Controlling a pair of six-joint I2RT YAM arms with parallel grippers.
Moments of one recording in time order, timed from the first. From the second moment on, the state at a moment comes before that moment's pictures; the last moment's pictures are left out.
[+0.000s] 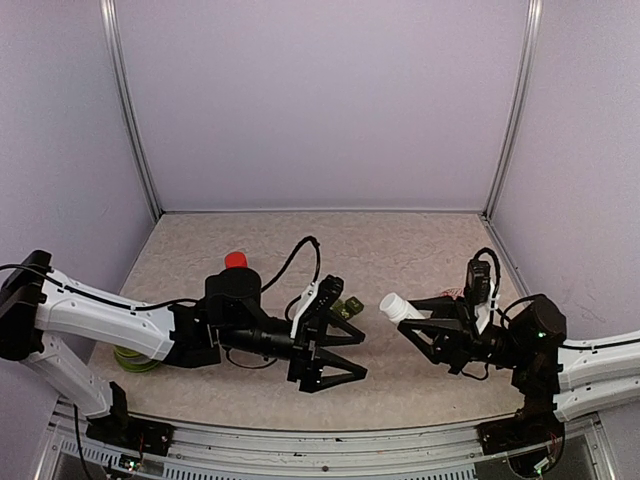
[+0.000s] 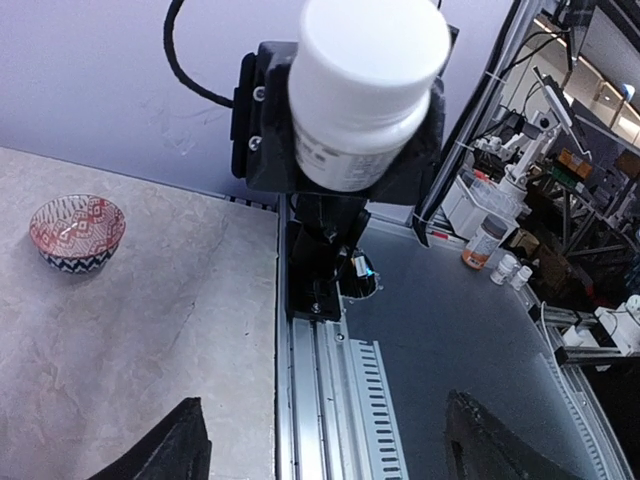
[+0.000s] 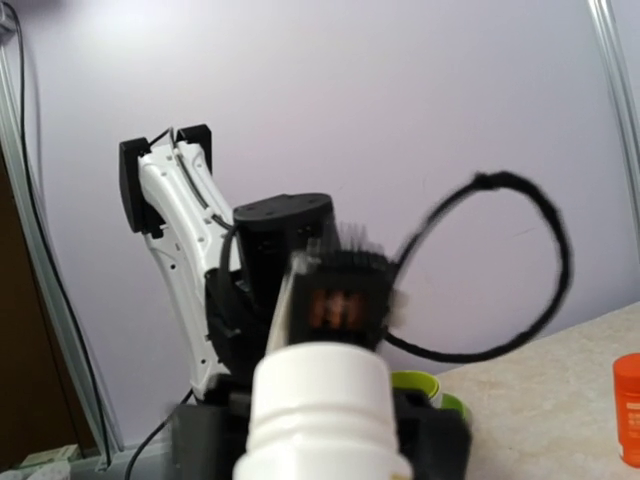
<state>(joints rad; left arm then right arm) -1.19 1.51 0.79 0.59 0.51 -0.26 1.11 0.86 0.24 0.97 -0.27 0.33</state>
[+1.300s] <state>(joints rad) -1.24 1.45 0.79 0.67 0.16 -0.62 1.21 1.06 0.39 0.74 0.03 0.10</state>
